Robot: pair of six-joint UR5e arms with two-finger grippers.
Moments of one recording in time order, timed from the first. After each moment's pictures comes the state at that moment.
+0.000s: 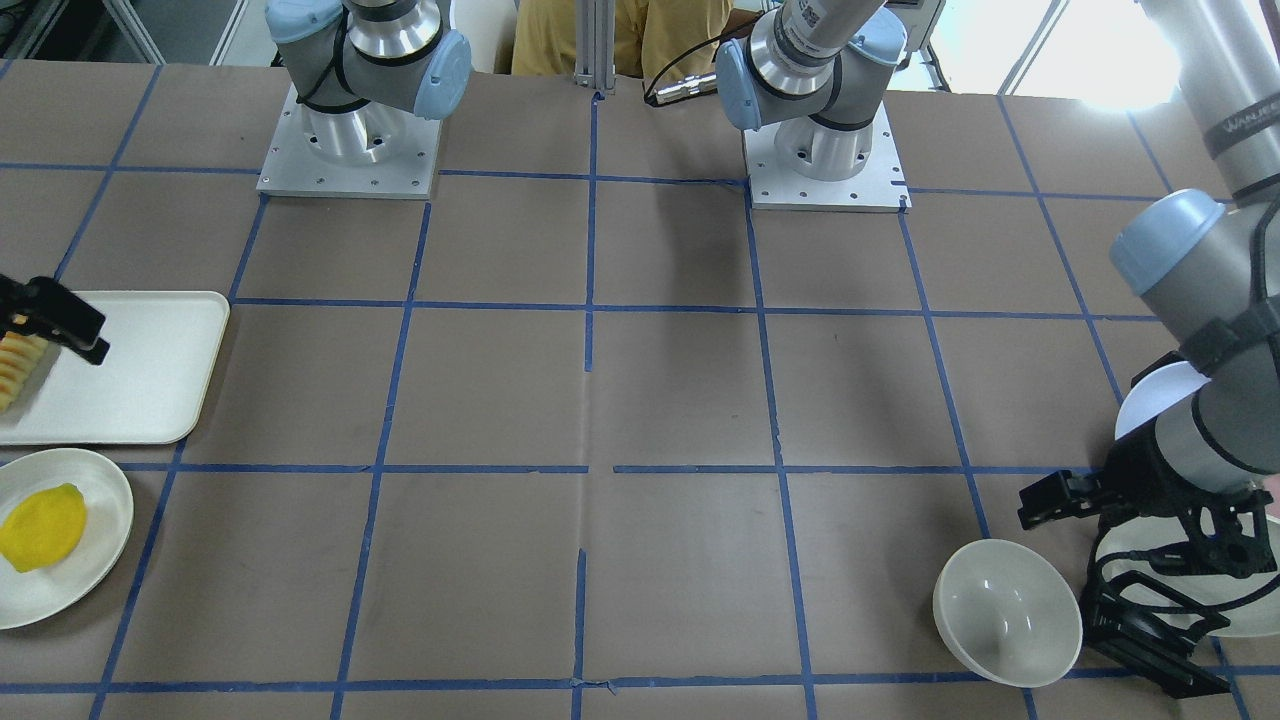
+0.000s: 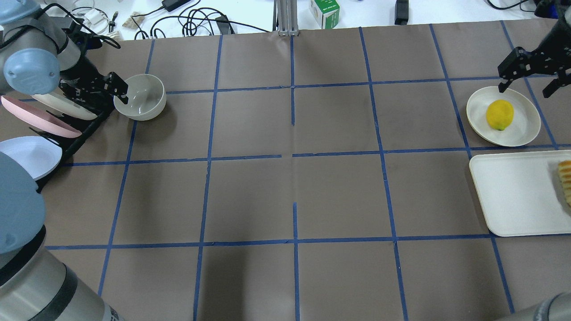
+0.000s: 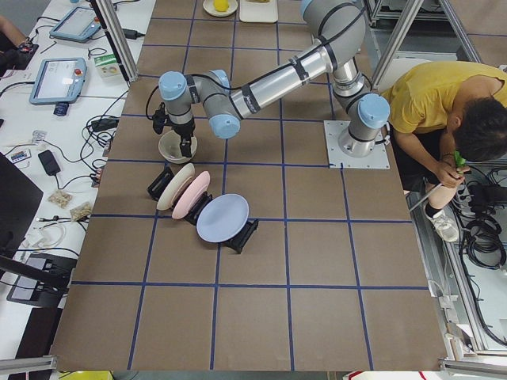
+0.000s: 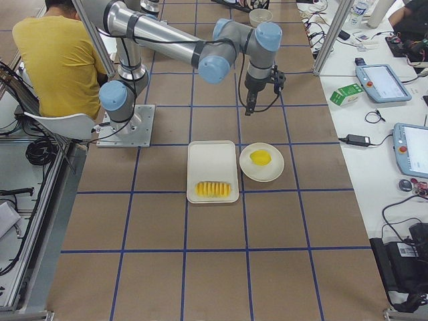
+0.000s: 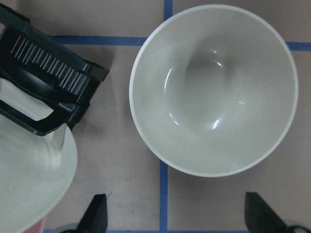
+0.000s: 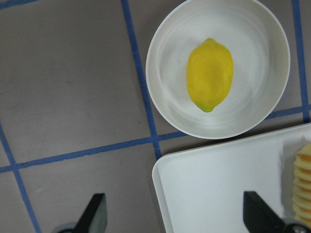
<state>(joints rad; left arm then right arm) -1.20 -2.12 -1.45 -1.13 1.54 0.35 1.10 -1.26 1.51 -1.76 -1.57 -0.26</state>
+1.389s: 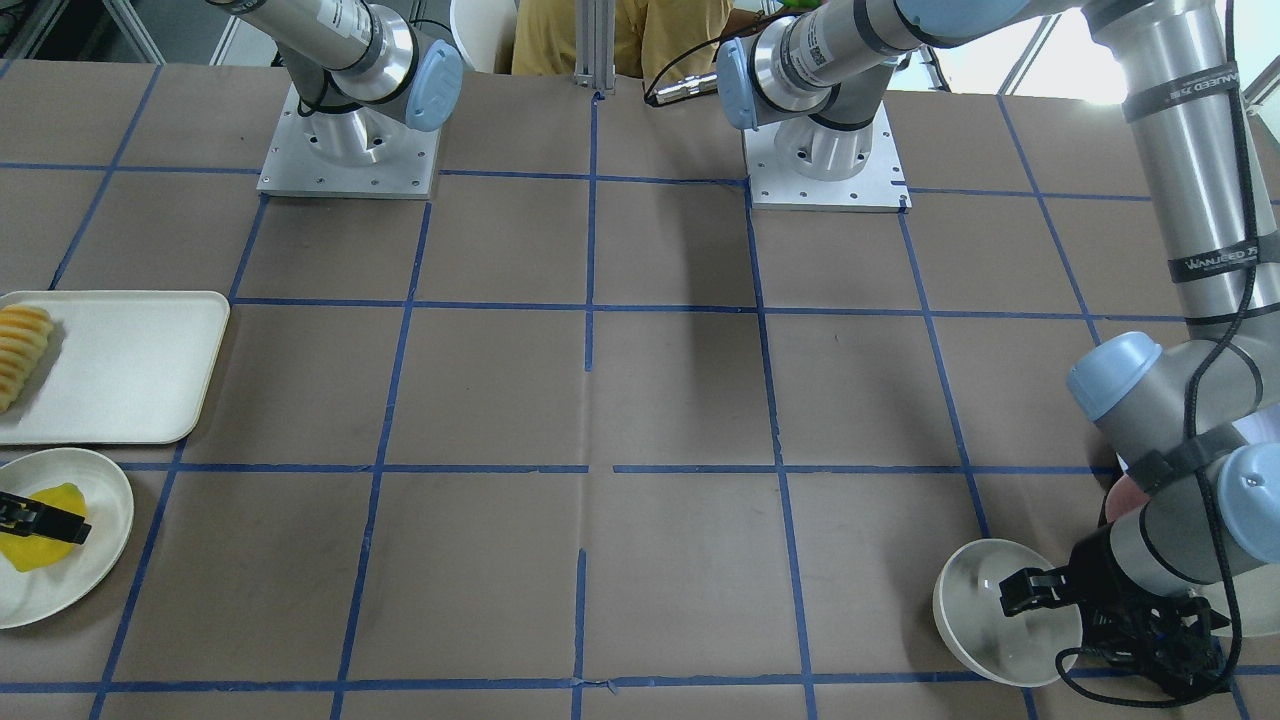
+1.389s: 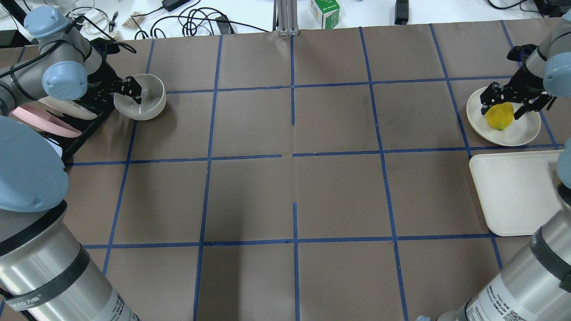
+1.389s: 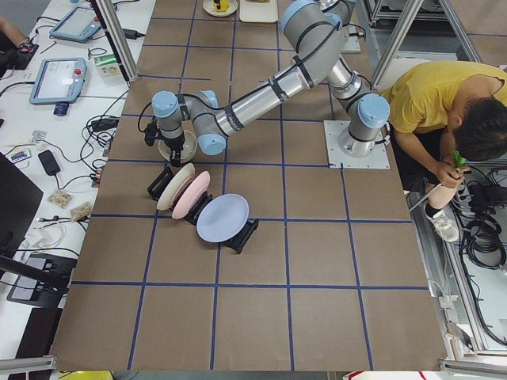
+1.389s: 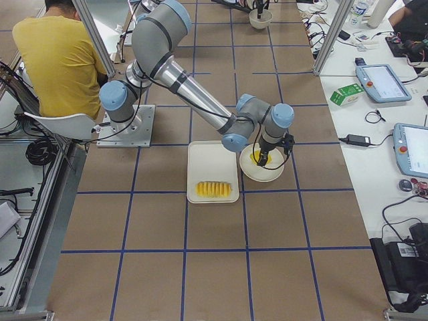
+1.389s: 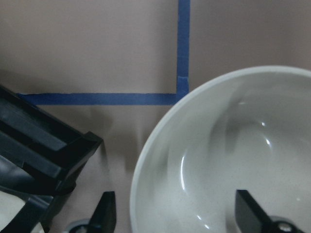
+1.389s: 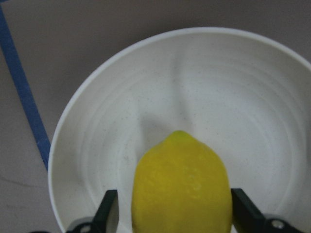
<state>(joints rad) -1.22 -2.26 -1.39 -1.02 1.53 0.35 1.06 -0.96 1.50 -2.06 -1.57 -0.29</state>
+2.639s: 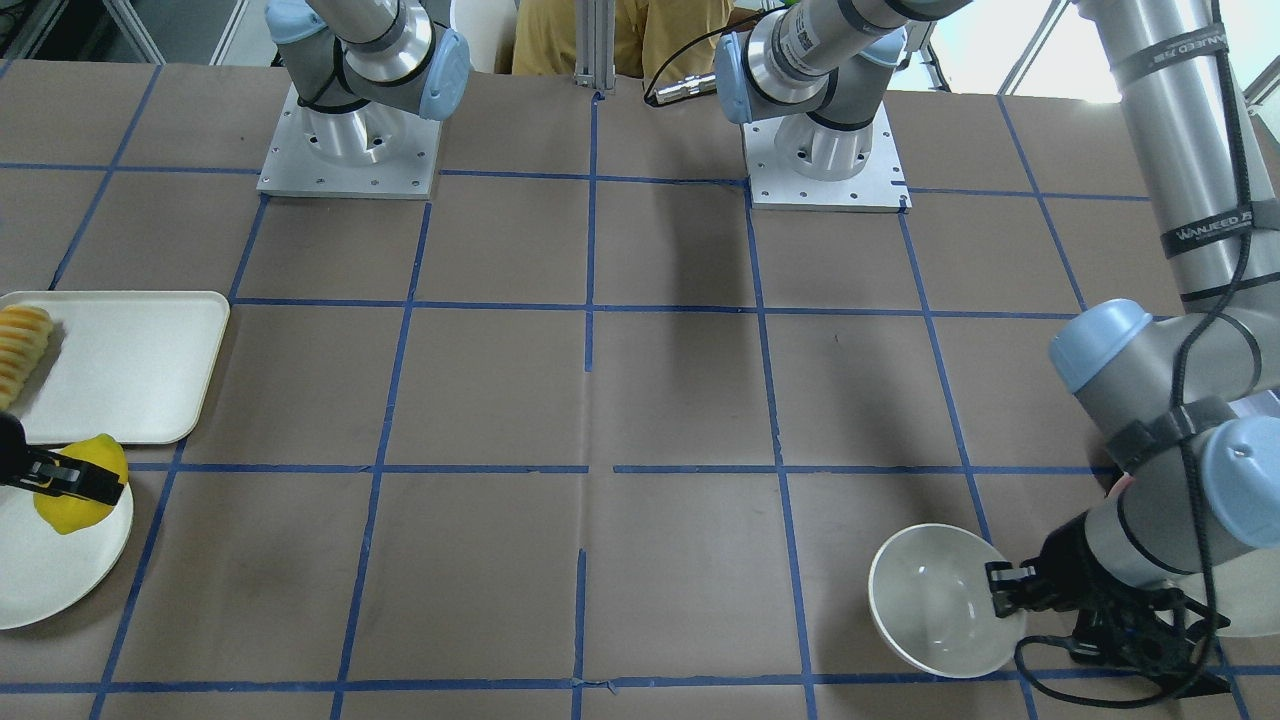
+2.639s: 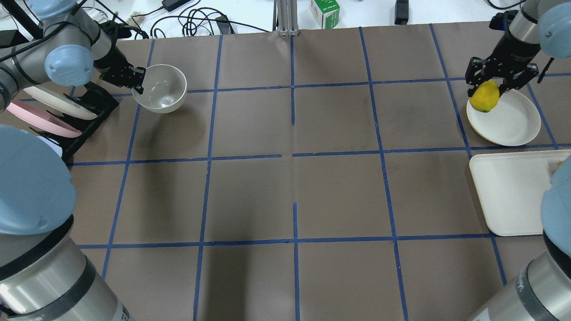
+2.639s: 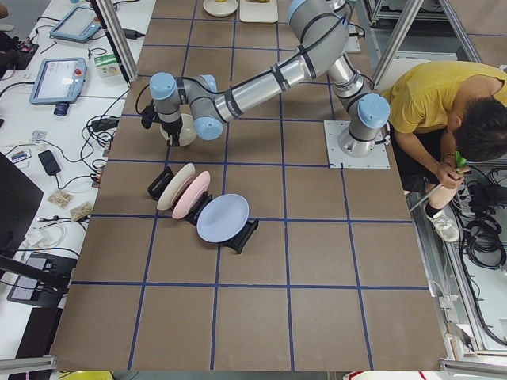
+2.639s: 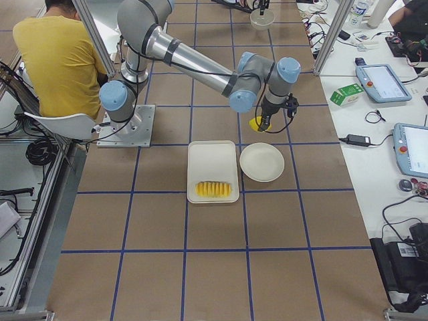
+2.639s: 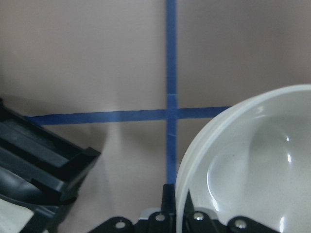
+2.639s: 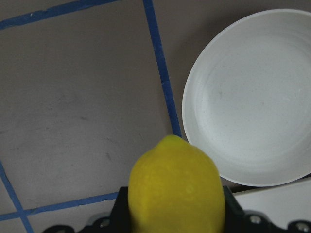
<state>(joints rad) -1.33 -2.18 -1.37 -1.11 1.48 0.33 1.21 -1.13 1.44 -1.78 -1.58 -0.14</state>
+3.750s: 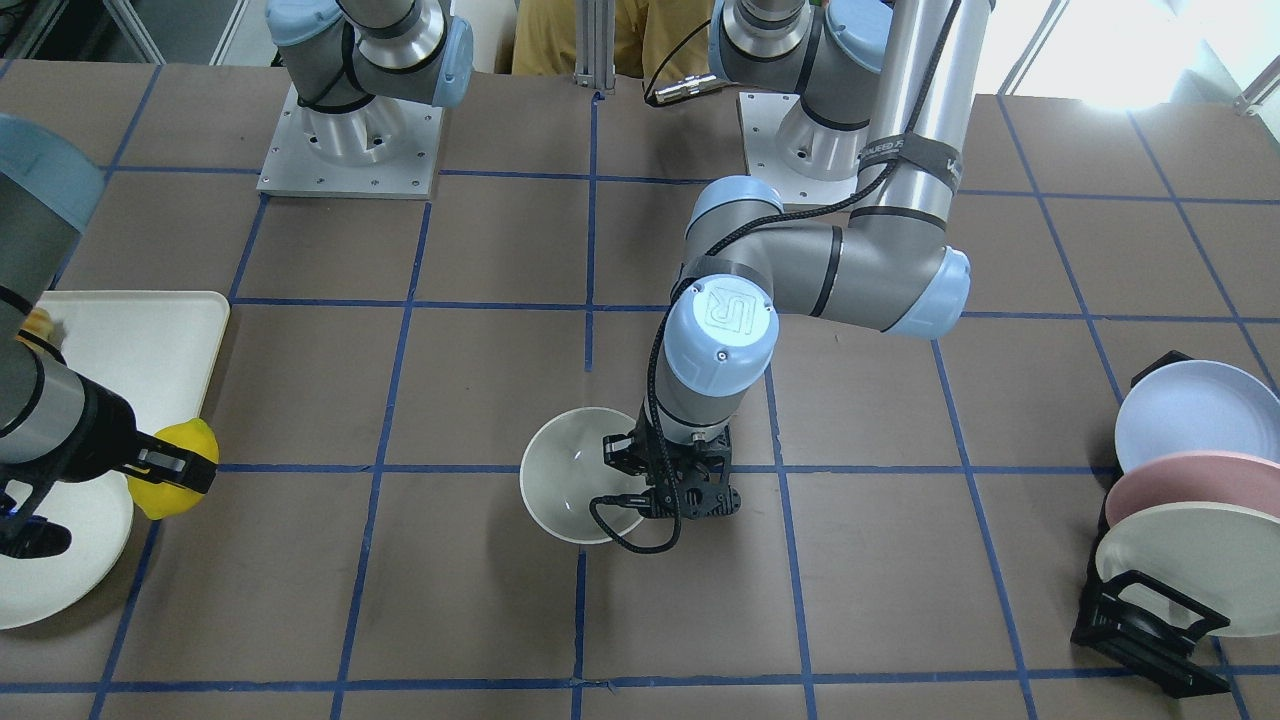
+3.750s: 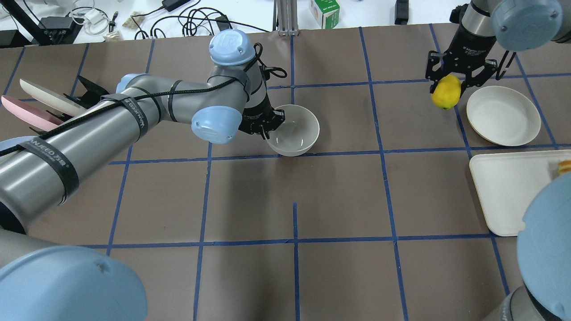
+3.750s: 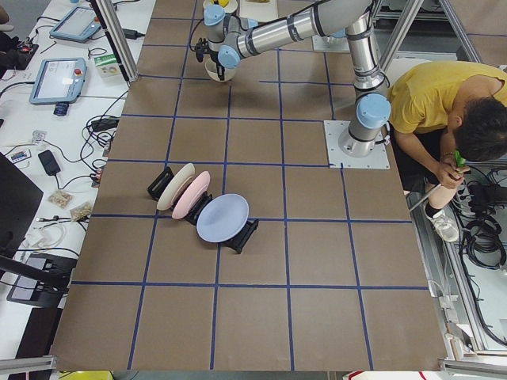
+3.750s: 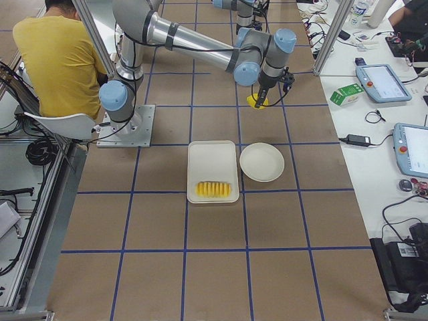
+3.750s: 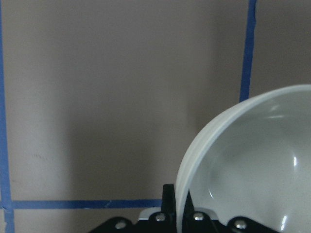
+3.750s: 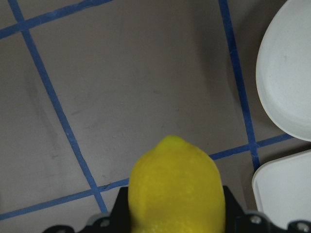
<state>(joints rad) -1.82 -2.06 -1.66 -0.95 1.49 -0.35 1.37 -1.17 1.44 -1.72 -1.58 0.08</state>
